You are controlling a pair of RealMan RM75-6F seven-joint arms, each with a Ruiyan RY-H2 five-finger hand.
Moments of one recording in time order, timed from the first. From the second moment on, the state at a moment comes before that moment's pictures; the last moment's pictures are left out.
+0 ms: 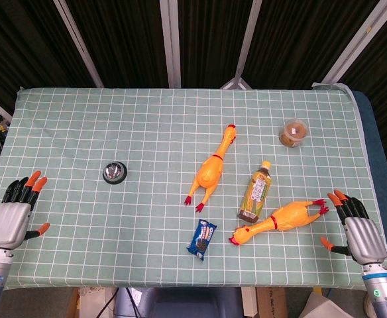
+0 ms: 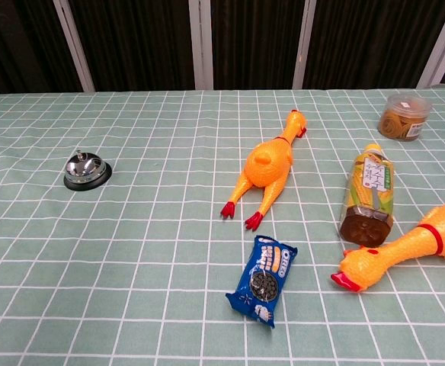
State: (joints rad) left arm -0.23 -1.17 0.01 -1.71 1.37 1.43 0.27; right arm 0.14 -1.08 0.04 -1.70 -1.44 1.32 0.06
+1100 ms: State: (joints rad) left arm -0.55 -1.33 -0.15 -1.71 1.03 1.06 0.69; right arm 0.14 -1.08 0.03 -1.70 -1.45 1.31 0.06
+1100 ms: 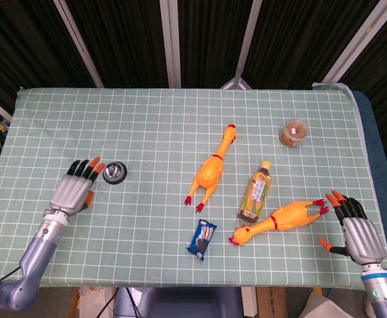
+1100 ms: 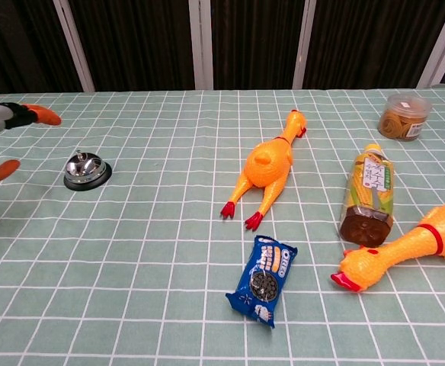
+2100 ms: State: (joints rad) left arm -0.67 -1.55 -0.12 -1.46 0.79 1.04 0.79; right arm 0.14 -1.07 0.03 -1.71 -1.46 1.31 0.10
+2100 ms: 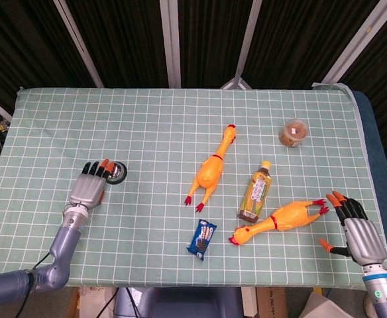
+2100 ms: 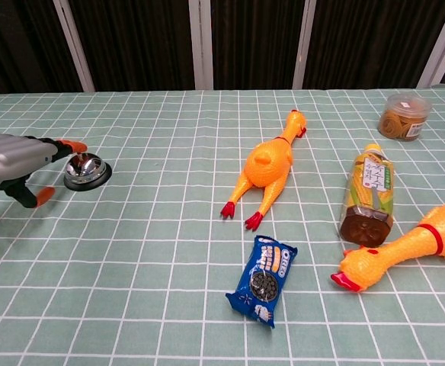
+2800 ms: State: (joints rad) left arm -0.68 -1.49 -0.17 -1.53 0.93 1.15 0.68; right arm 0.14 -1.07 0.03 -1.71 -1.46 1.32 0.11
